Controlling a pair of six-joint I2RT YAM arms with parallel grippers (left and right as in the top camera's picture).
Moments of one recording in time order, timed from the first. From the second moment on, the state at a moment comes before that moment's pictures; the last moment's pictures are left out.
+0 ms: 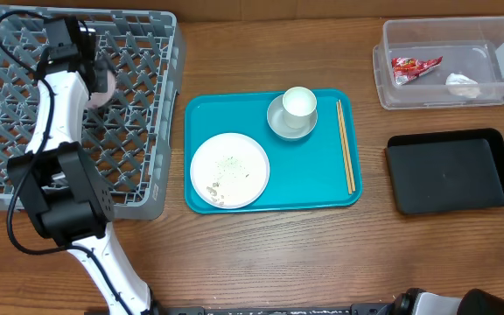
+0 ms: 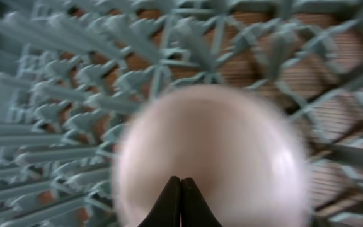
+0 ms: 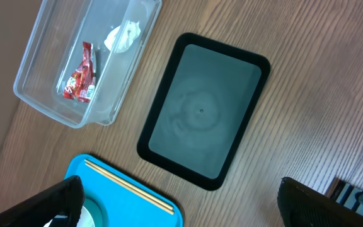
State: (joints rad) left arm 0.26 2.16 1.80 -0.58 -0.25 0.25; right arm -0.39 1.49 2.02 -1.64 0.12 0.75
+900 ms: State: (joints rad) left arm 0.16 1.72 1.81 -0.83 0.77 -0.17; right arm -0.39 1.49 2.02 -1.64 0.12 0.75
